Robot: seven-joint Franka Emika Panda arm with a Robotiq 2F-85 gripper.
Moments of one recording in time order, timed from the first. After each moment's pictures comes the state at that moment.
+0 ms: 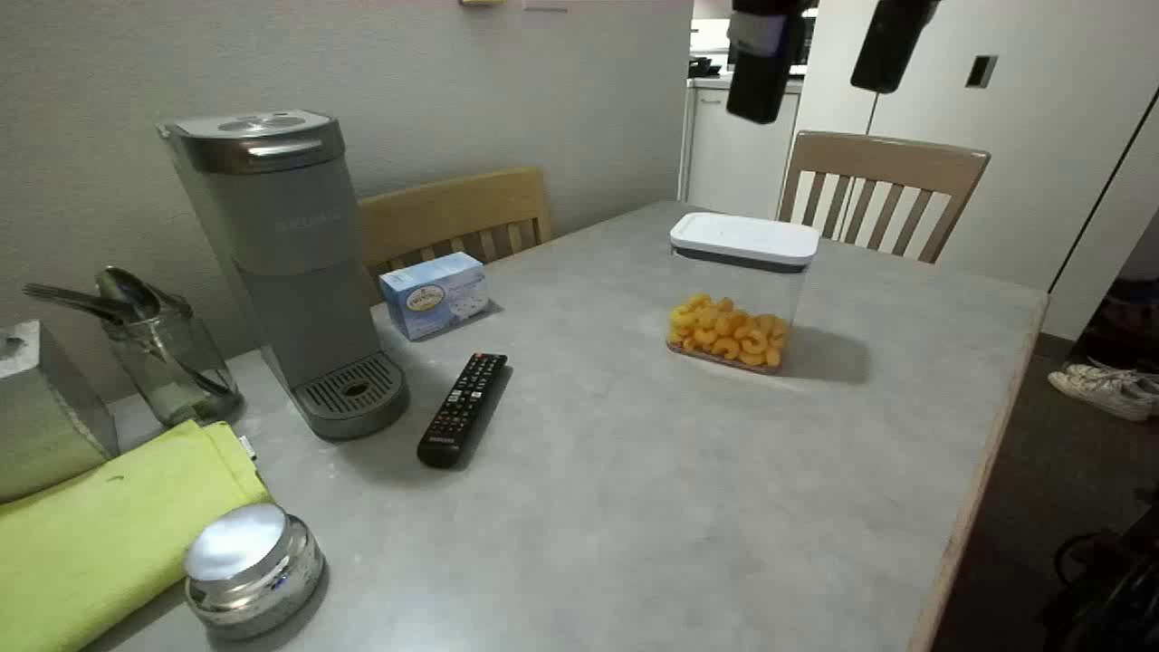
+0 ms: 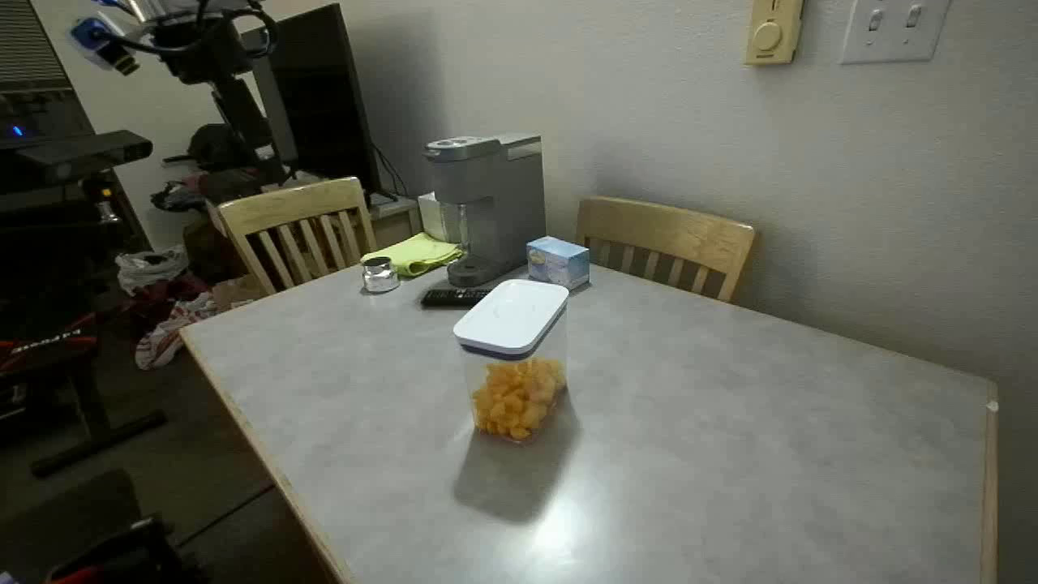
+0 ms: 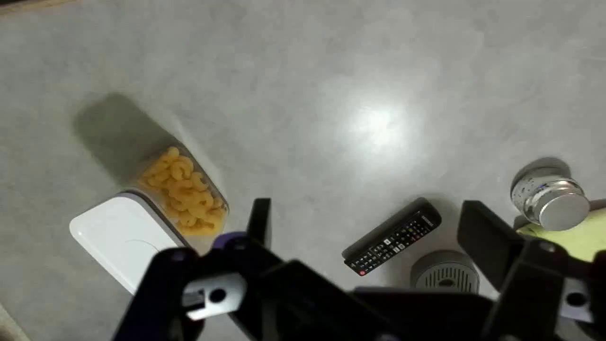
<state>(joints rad) 0.04 -0.29 0.38 -2.30 -0.04 2.16 0.58</state>
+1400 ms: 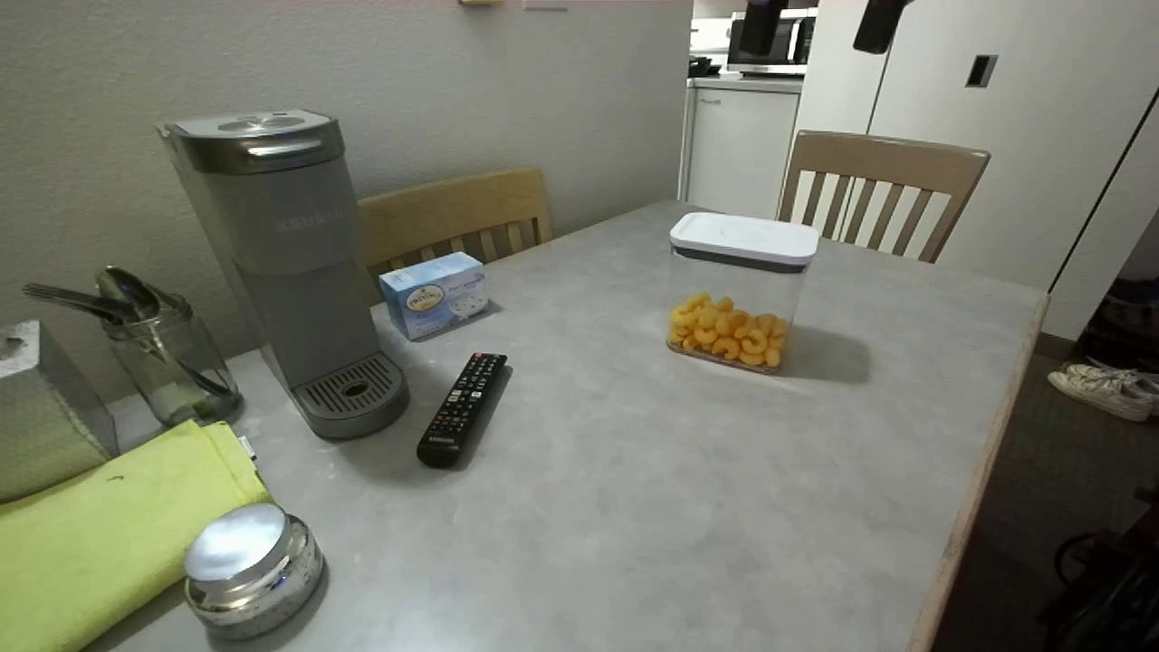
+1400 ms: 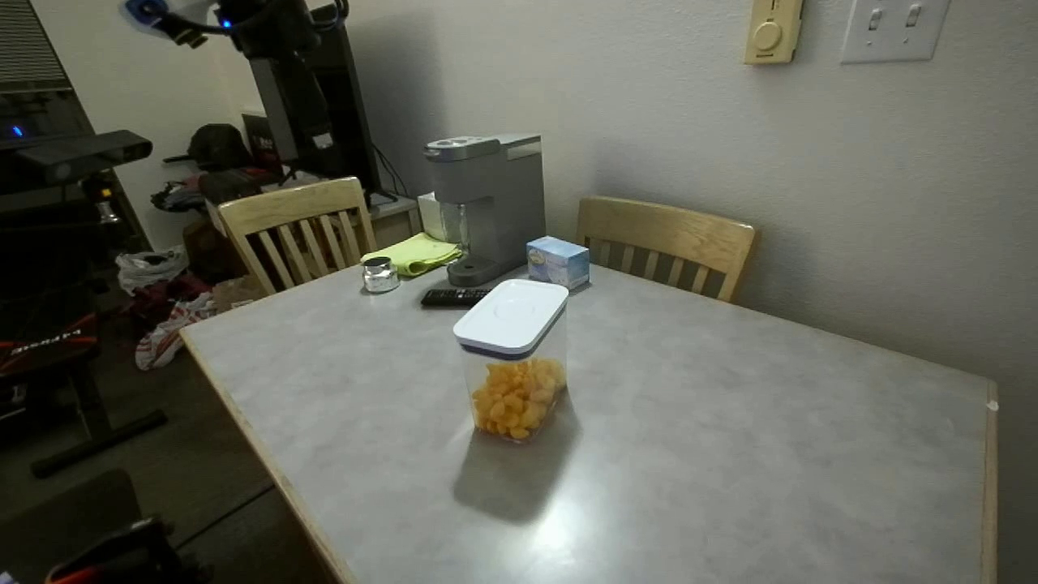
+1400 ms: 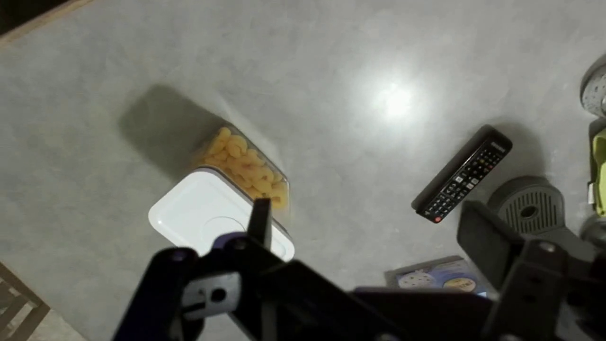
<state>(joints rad) 0.03 -0.26 0.16 -2.25 -0.04 2.16 0.59</state>
